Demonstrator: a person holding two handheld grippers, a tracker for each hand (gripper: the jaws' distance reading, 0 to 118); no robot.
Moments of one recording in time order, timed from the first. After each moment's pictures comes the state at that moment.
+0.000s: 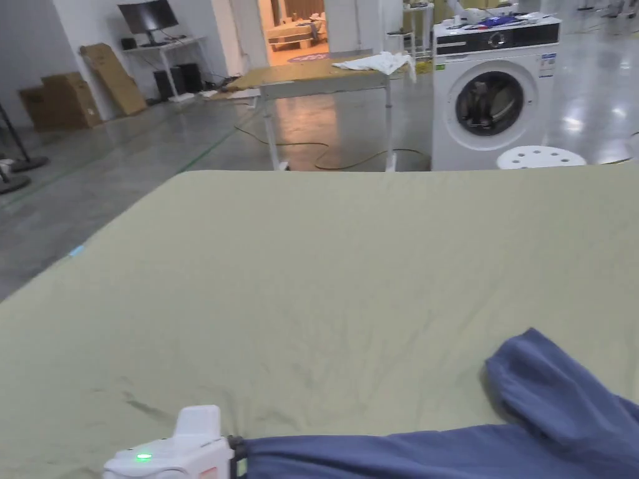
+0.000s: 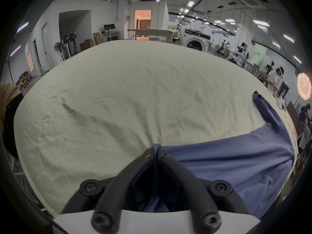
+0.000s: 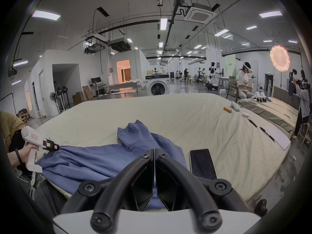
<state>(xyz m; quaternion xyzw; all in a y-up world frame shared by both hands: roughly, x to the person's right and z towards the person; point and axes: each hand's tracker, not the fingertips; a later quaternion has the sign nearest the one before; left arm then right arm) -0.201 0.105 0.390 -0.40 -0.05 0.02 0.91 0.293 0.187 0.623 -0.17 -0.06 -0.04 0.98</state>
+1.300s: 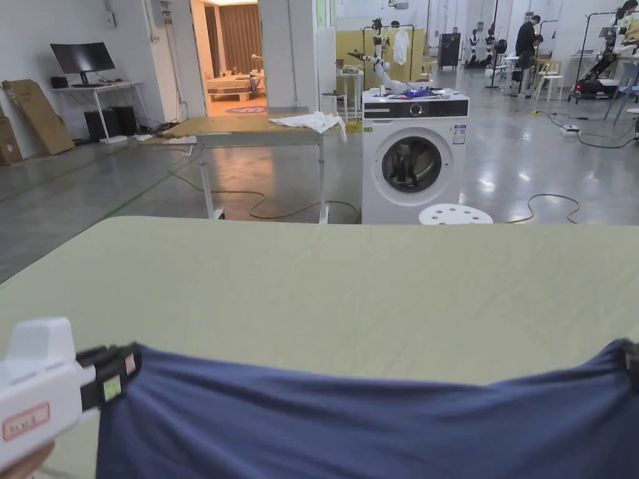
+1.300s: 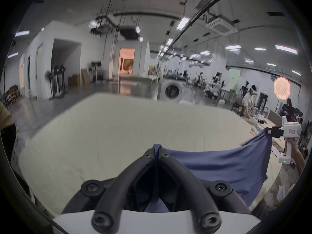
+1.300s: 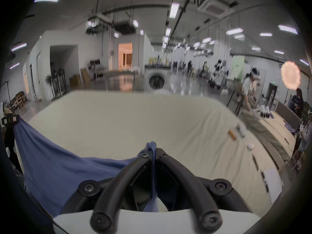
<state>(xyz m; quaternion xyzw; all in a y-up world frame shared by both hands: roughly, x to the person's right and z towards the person) -0.223 0.307 0.413 -0.18 -0.14 0.03 0.97 0.374 0.291 0.450 -0.20 -0.07 0.02 0.98</state>
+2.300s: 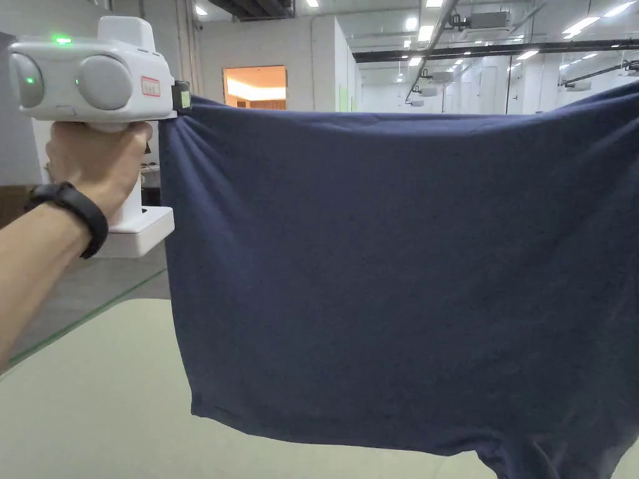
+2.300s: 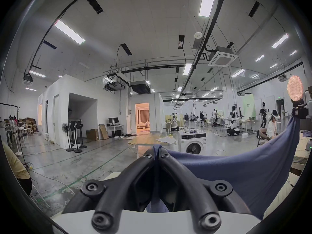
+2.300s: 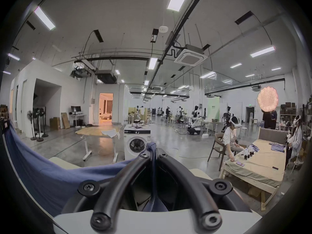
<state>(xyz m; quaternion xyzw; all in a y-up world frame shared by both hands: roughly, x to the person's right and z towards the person) -0.163 0.594 0.230 0.05 -0.03 -0.02 1.00 0.357 0.630 0.295 0.00 -0.17 0.03 0.98</state>
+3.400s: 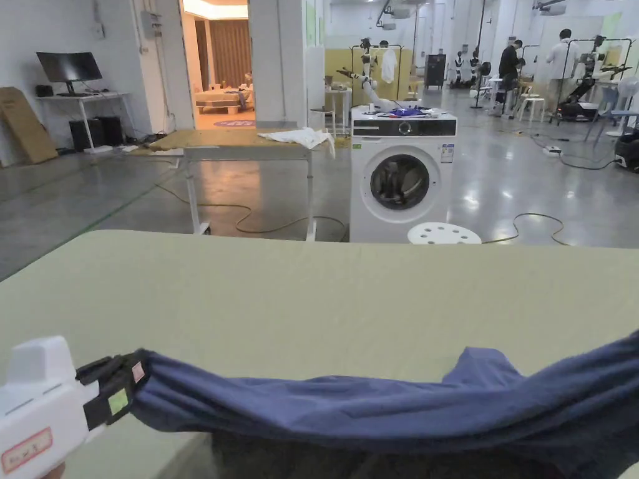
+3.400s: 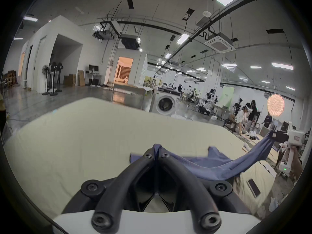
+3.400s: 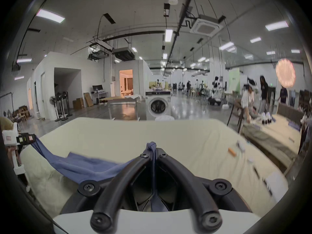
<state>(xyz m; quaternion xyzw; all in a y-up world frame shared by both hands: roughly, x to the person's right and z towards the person) -0.218 0.256 0.410 -0.16 -0.16 0.11 0.97 0.374 0.297 0.492 -0.13 -0.05 -0.03 0.99</state>
